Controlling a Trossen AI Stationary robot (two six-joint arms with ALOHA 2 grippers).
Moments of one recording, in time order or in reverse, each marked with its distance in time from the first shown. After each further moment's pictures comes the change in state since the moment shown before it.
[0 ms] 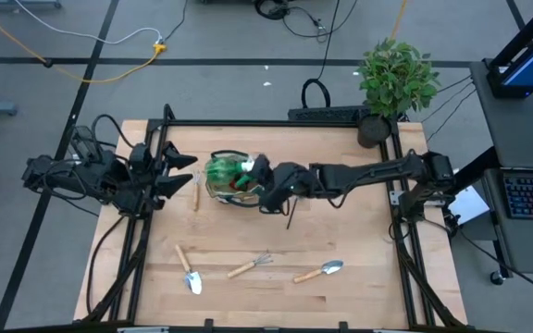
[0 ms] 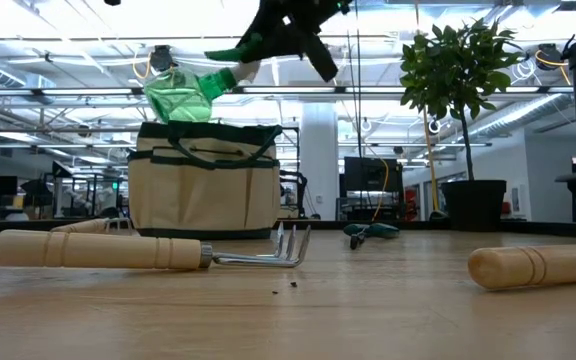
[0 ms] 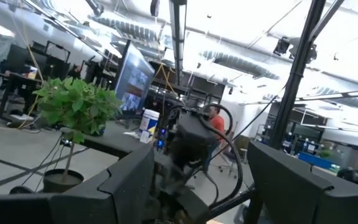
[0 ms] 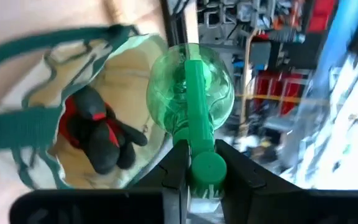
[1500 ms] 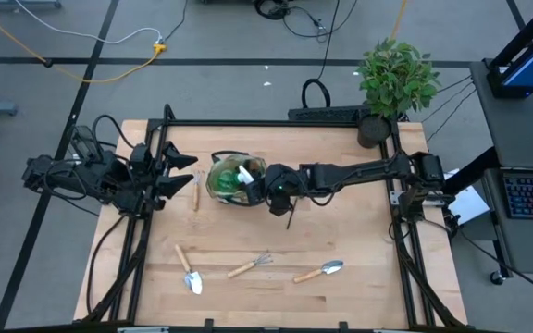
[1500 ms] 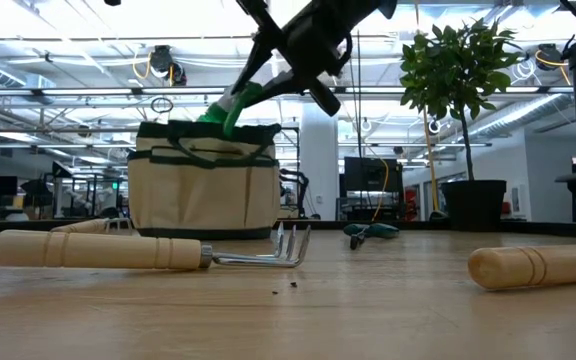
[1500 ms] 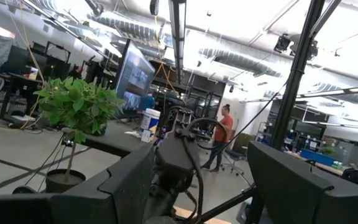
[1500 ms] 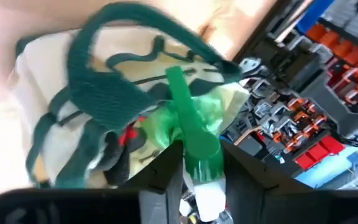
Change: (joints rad) left arm 0.000 0.001 0.000 -0.005 0.000 0.015; right arm -0.037 0.076 0.000 -0.087 -0.188 -0.692
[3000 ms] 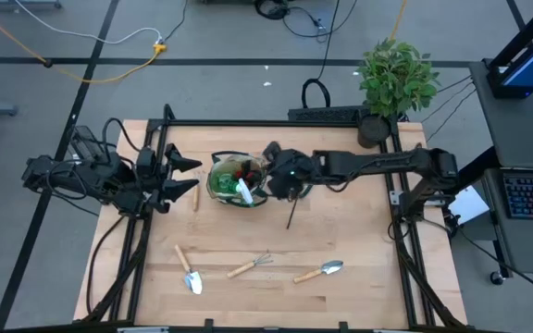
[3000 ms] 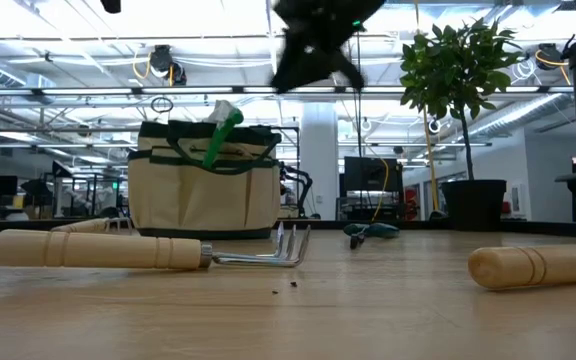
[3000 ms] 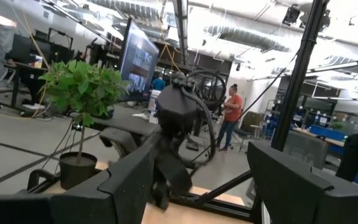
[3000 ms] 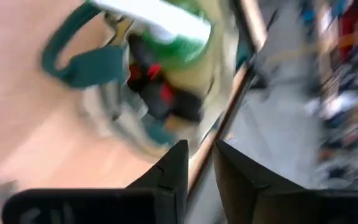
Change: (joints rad) left arm 0.000 0.001 0.000 -0.093 0.002 0.030; right arm -0.064 -0.139 -0.002 -0.218 0.095 1.045
